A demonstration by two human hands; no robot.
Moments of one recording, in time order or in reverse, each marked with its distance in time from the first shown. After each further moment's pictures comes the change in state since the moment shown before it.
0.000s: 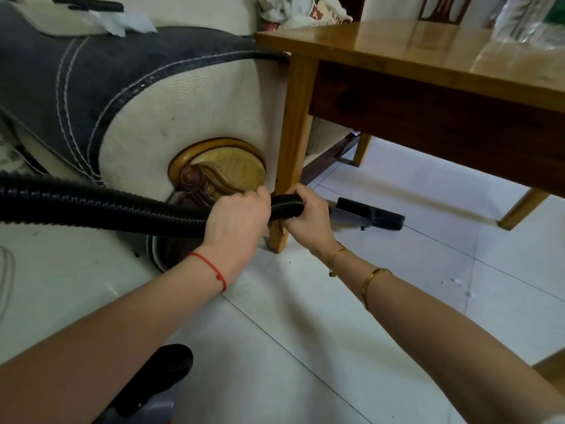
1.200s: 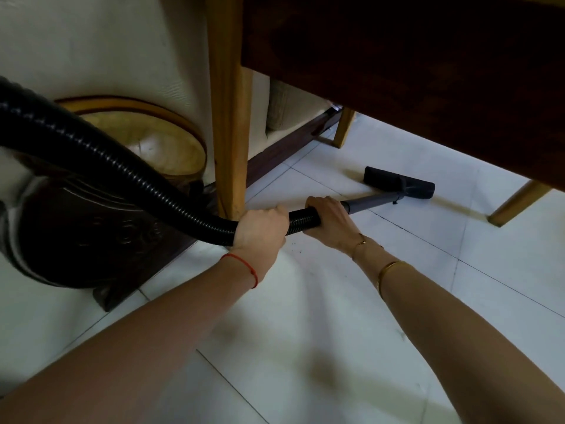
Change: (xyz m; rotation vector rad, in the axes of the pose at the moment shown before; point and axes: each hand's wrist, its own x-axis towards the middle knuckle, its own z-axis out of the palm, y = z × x) left_hand 0.099 0.150 0.119 -0.143 -0.299 0.033; right_hand 0.015 0.195 -0.082 -0.543 -0.484 0.111
